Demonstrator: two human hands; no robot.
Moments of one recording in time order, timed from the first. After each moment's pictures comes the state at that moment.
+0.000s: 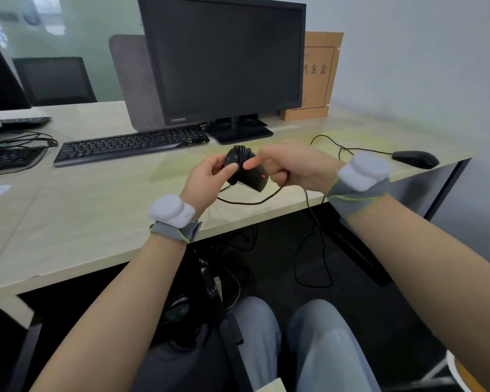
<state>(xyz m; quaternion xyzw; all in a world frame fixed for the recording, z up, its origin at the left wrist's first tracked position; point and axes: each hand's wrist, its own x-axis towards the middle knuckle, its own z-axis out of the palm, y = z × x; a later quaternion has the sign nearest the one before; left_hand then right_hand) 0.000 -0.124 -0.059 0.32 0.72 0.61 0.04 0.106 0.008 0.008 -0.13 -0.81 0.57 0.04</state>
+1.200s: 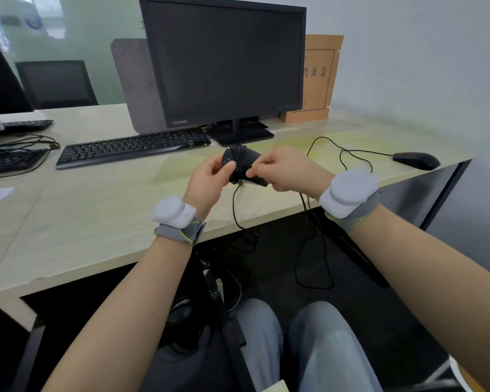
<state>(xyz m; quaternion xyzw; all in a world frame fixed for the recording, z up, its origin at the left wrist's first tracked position) -0.001 -0.120 -0.061 0.27 0.69 0.67 0.07 0.110 -0.004 0.002 -0.10 -0.92 0.37 0.11</state>
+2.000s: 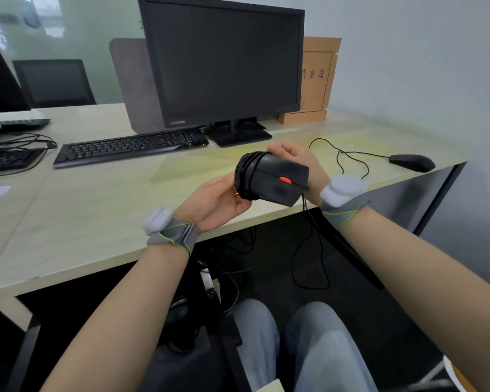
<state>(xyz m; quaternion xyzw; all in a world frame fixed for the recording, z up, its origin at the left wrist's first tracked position) 0.021 -0.129 -0.064 0.29 0.36 0.76 0.45 0.105 0.031 -0.025 -0.05 -0.77 0.60 0.22</state>
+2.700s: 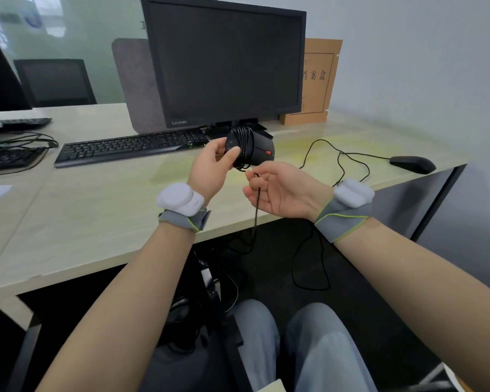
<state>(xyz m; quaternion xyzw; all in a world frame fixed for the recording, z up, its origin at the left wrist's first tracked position) 0.003 -0.115 -0.036 0.33 0.69 0.65 0.00 0.108 -0.004 -0.022 -0.12 -0.56 0.81 -0.05</state>
